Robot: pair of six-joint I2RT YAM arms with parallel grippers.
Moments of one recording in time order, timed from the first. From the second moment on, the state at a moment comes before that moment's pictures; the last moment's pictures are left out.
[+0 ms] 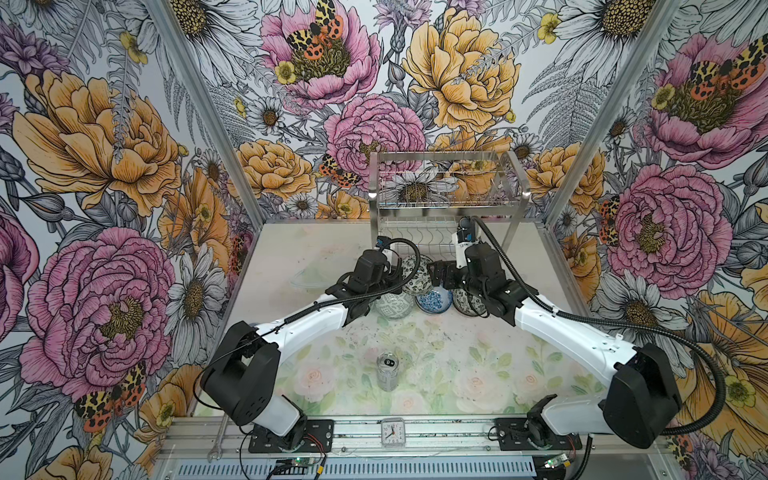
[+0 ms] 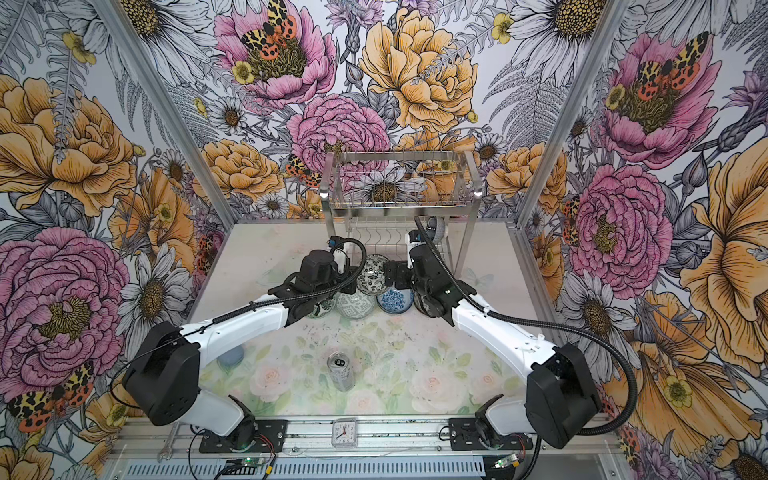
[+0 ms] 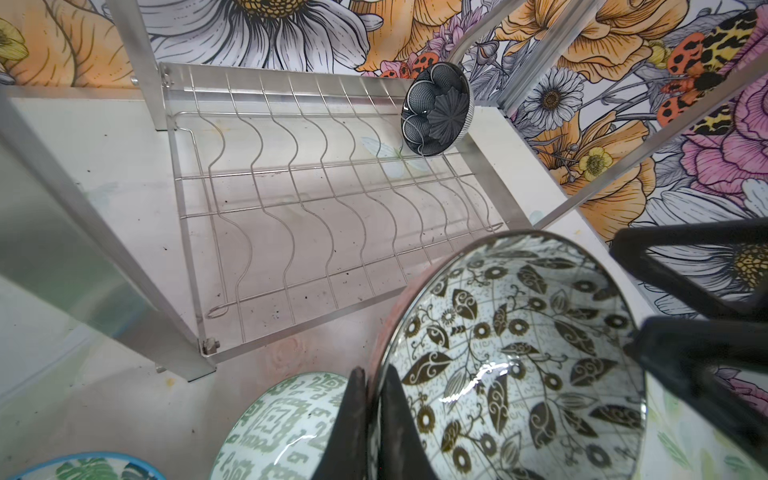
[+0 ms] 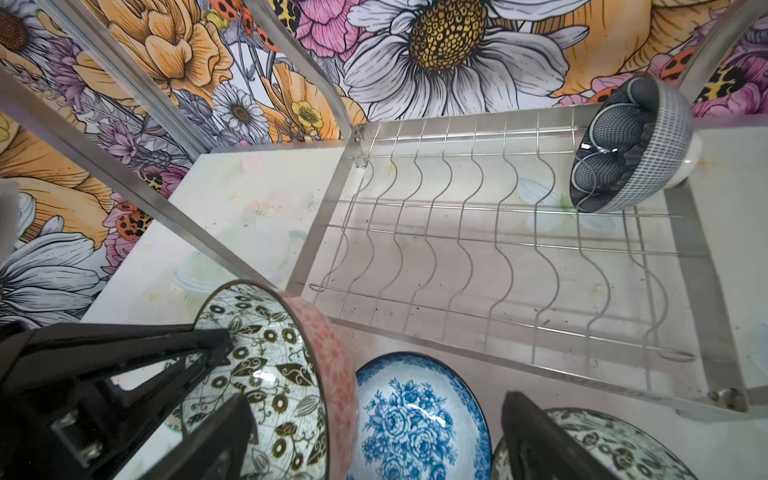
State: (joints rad) left arm -0.64 1.53 1.00 0.05 -0.02 -0.39; right arm 0.54 1.40 1.03 -0.19 0.04 0.40
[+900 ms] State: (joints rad) left arm -0.67 1.49 1.02 0.09 -0.10 -0.34; right arm 0.54 1.45 1.05 -0.26 0.18 0.42
